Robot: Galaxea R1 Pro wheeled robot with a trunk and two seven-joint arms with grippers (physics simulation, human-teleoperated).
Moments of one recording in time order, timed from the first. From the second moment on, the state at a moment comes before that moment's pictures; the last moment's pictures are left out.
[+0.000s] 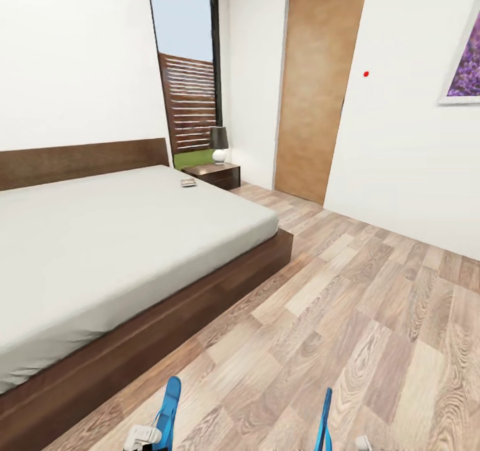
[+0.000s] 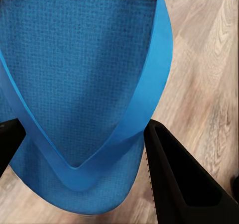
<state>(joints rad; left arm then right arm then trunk) -0.34 0.12 0.20 -0.29 -0.10 -0.01 -0.74 -0.43 -0.25 -0.06 -0.01 -0.26 0.11 1.26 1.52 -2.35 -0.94</state>
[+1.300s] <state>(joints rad) -0.34 0.12 0.20 -0.29 -0.10 -0.01 -0.74 -0.43 -0.25 -0.06 -0.01 -0.26 0.11 1.26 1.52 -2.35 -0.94</state>
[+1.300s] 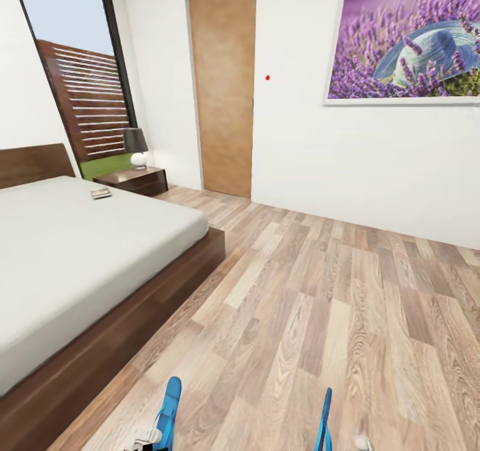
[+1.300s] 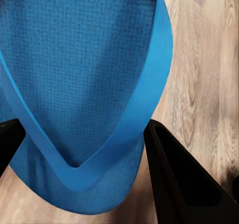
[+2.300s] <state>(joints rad) -0.34 0.12 0.20 -0.29 -0.10 -0.01 -0.74 -0.43 -0.25 -0.06 -0.01 -0.26 0.11 1.26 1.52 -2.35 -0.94</state>
